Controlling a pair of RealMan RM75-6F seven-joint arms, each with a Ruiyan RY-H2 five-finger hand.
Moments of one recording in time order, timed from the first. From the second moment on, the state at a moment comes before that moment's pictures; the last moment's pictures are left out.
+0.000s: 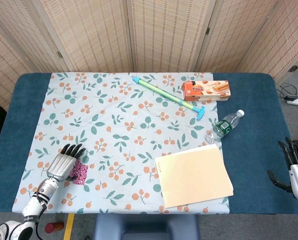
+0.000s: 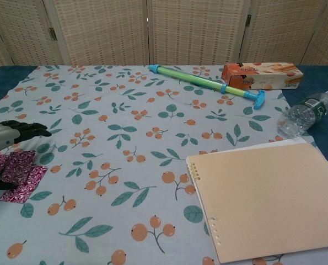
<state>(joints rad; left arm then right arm) -0.49 -1.44 -0.01 -1.36 1.32 0.99 0.33 0.03 -1.12 0.07 -1.51 -1.50 1.53 0.11</state>
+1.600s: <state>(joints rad) -0.56 -1.48 -0.11 -1.20 1.15 0.90 0.30 0.02 -1.12 0.07 -1.51 -1.49 1.53 0.10</state>
